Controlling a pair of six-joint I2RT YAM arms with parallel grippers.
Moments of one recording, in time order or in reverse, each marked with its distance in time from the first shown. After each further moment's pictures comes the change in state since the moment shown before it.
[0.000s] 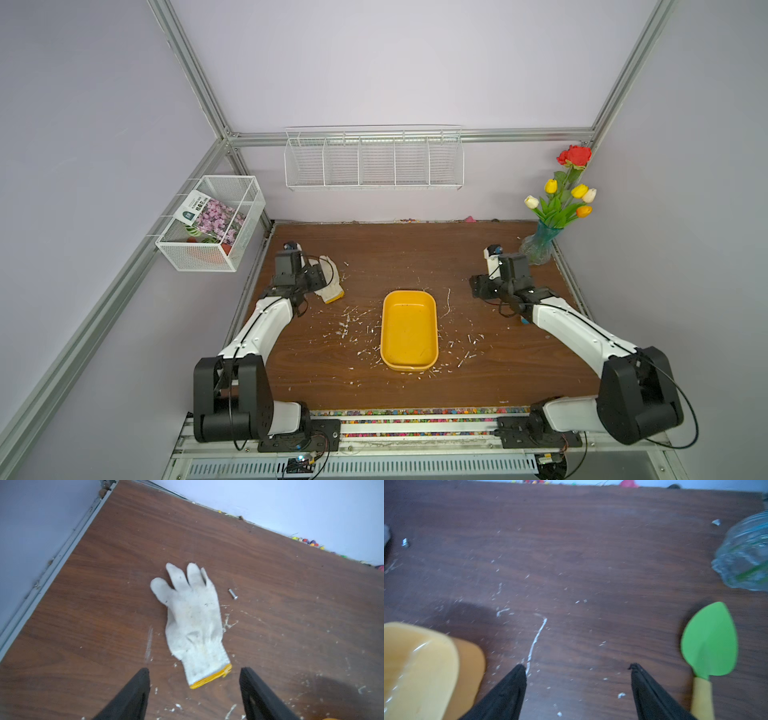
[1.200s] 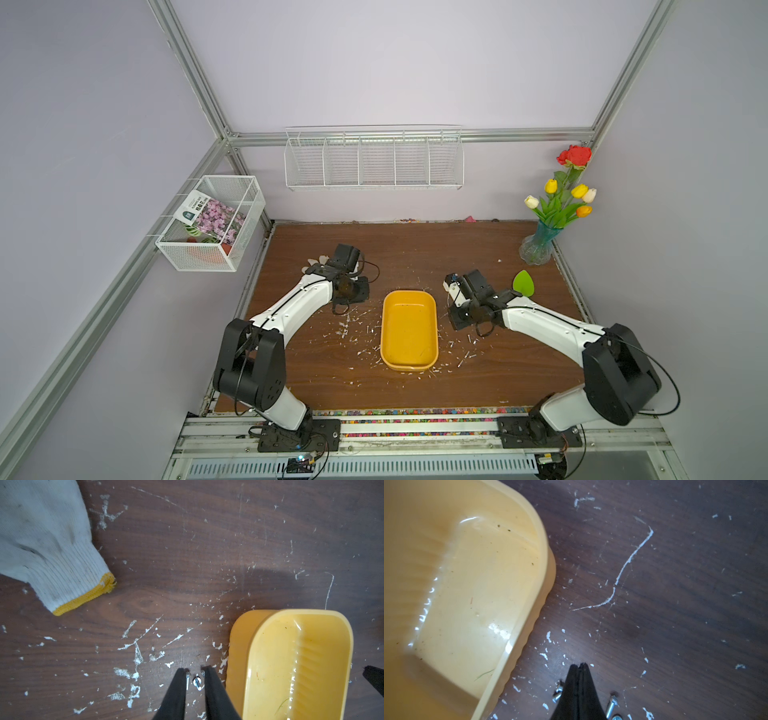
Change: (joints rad) left arm -0.389 0.259 0.406 -0.600 0.086 -0.231; right arm 0.347 0.144 0.084 -0.336 -0.079 0.052
